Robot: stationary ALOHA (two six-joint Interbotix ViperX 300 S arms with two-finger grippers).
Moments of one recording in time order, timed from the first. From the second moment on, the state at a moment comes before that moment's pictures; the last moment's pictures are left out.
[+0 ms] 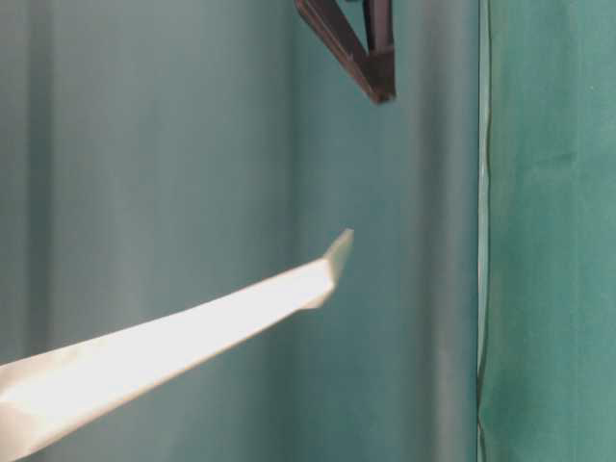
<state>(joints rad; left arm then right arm) -0.14 -0.60 0.92 -0.03 -0.94 0.35 -0.12 -0.35 1.09 -0.02 -0.50 0.14</state>
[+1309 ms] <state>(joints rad) -0.14 -0.60 0.93 -0.03 -0.94 0.35 -0.12 -1.21 1.40 -0.03 -0.02 0.13</state>
